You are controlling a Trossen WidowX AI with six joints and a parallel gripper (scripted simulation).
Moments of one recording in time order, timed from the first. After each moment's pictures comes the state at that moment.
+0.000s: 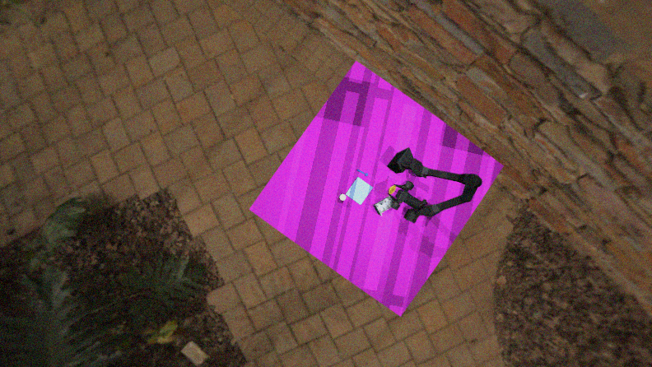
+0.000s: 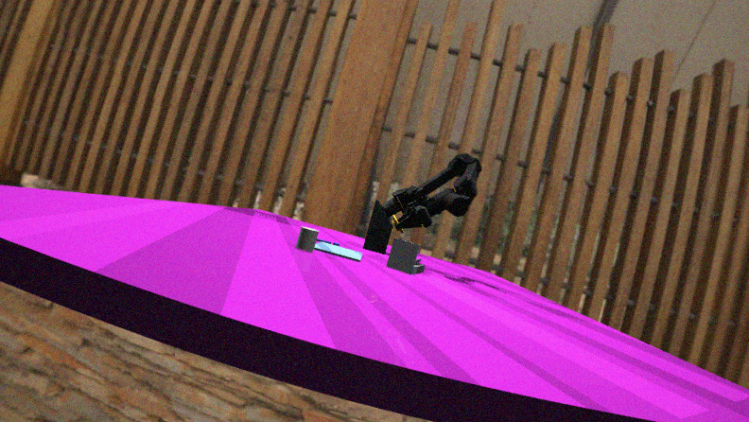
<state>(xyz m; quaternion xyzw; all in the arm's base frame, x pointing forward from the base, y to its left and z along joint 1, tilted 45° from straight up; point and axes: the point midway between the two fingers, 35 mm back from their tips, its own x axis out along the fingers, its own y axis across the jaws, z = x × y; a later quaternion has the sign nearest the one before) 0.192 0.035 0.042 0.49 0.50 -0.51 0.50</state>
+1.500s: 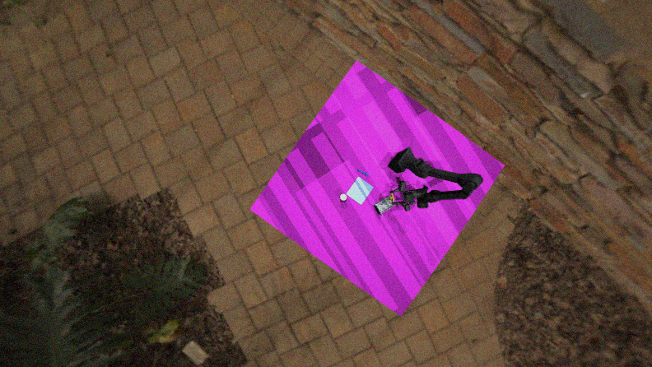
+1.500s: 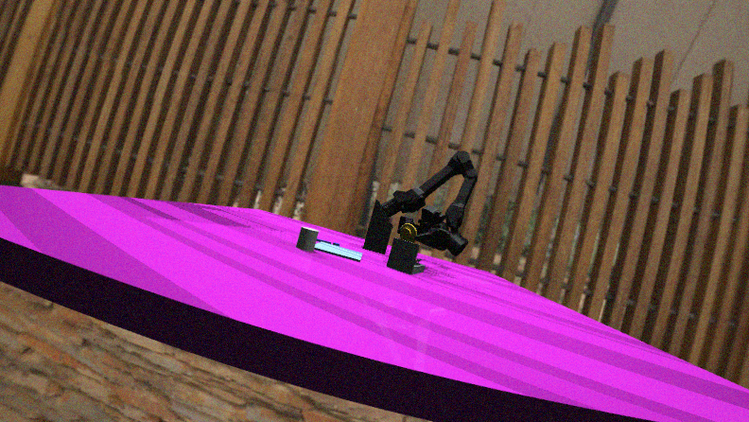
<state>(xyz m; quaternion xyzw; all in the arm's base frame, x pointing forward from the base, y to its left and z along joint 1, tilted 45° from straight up) 0.218 0.078 0.043 0.38 0.22 -0.34 0.83</state>
